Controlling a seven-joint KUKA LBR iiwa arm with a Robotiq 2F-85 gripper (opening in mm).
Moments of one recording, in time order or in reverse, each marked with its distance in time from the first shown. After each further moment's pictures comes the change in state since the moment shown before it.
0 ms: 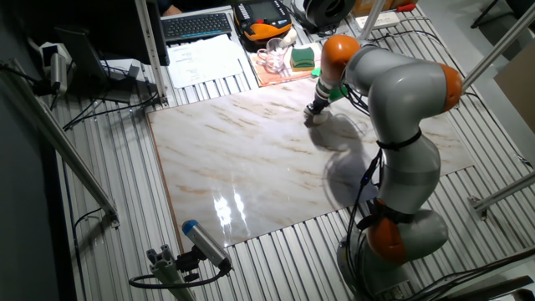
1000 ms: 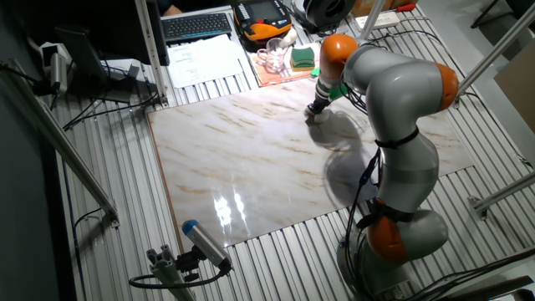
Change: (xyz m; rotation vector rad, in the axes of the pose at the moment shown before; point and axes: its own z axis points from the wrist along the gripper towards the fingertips) arm 0.002 -0.016 0.005 0.010 0.024 -0.019
